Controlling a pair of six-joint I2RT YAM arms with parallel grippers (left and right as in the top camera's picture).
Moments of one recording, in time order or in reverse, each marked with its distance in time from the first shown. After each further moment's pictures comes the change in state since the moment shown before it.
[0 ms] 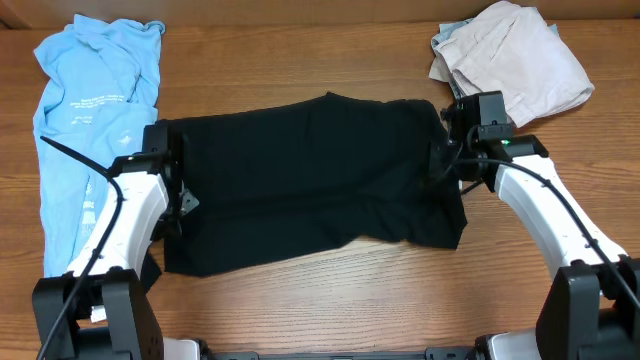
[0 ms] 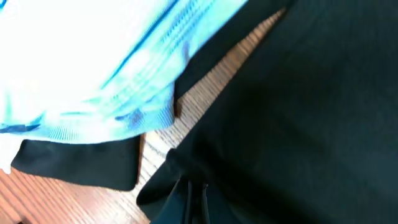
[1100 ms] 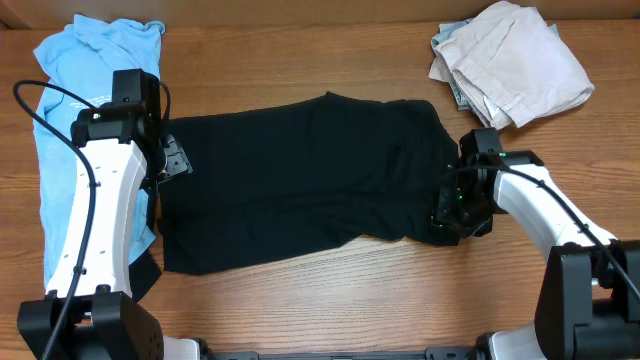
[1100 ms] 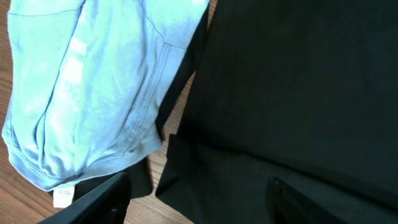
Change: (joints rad) left arm 0.001 0.009 0.399 -0.259 0.104 0.320; right arm -0.045 0.043 -0.140 -0.282 0.038 0.103
